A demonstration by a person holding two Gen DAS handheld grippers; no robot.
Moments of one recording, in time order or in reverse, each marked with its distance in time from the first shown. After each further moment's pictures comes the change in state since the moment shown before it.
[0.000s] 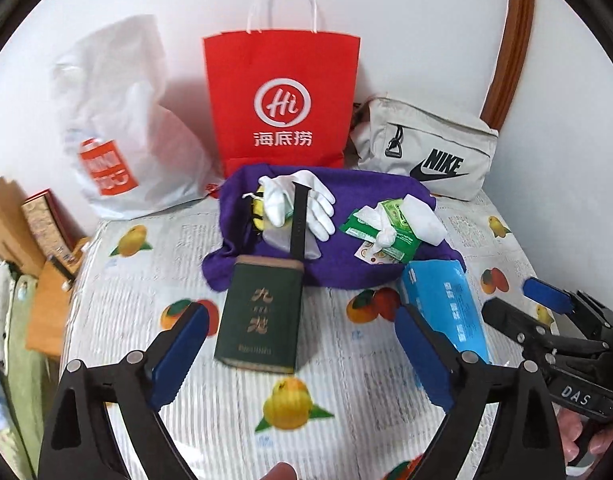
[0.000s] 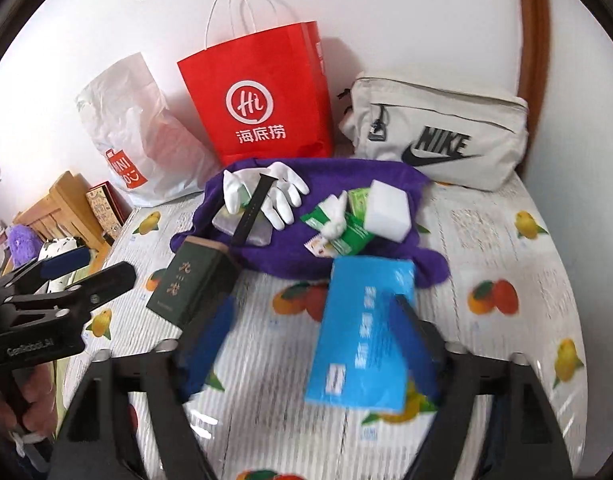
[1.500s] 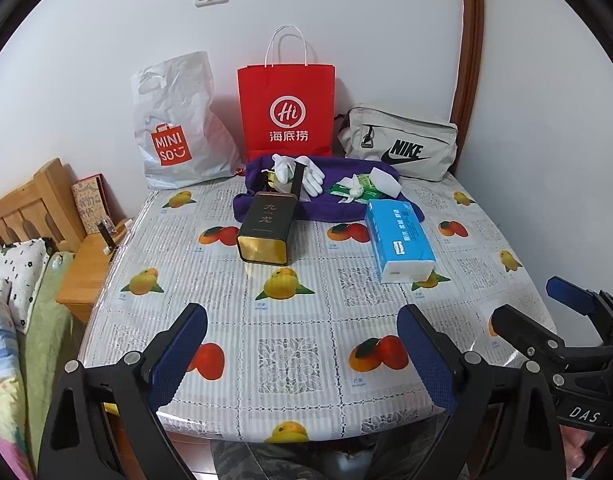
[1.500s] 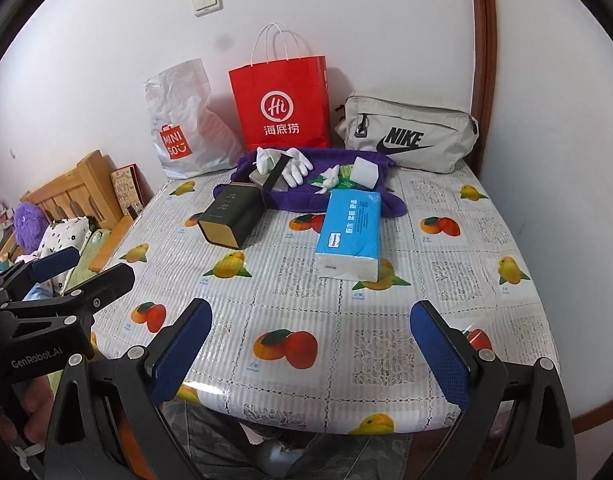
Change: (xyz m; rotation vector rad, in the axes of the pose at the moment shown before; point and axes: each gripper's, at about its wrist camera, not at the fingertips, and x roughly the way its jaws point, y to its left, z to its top) left arm -0.149 -0.037 -0.153 0.005 -0.122 0.065; right arm -0.156 0.026 -0.149 -0.057 -0.107 -0.039
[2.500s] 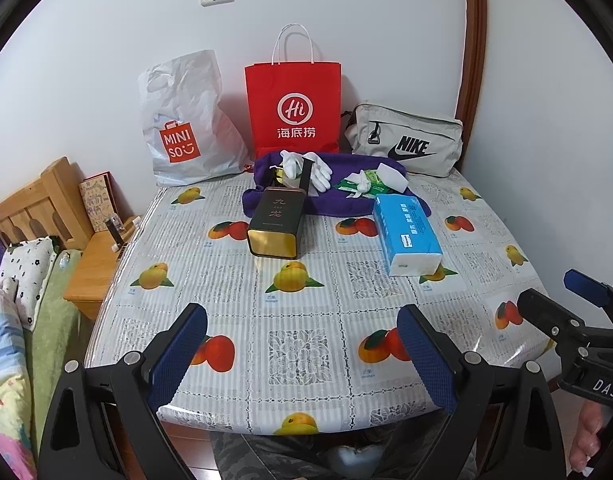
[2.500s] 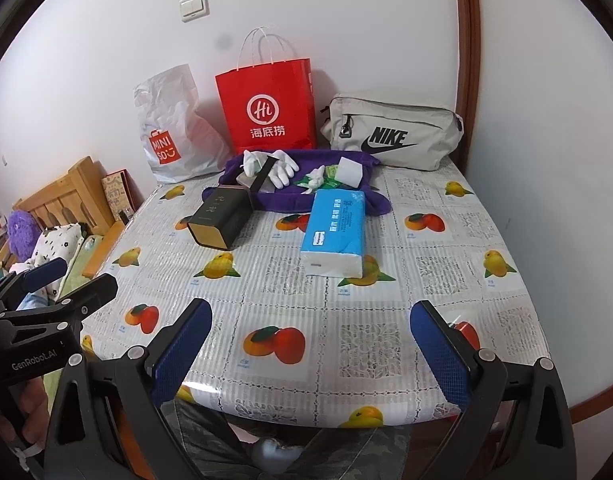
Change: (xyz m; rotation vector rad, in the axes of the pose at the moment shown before) left arm -0.004 0.003 -0.005 -0.002 0.013 0.026; right arm -0.011 -0.011 -0.003 0.026 -0.002 -0.039
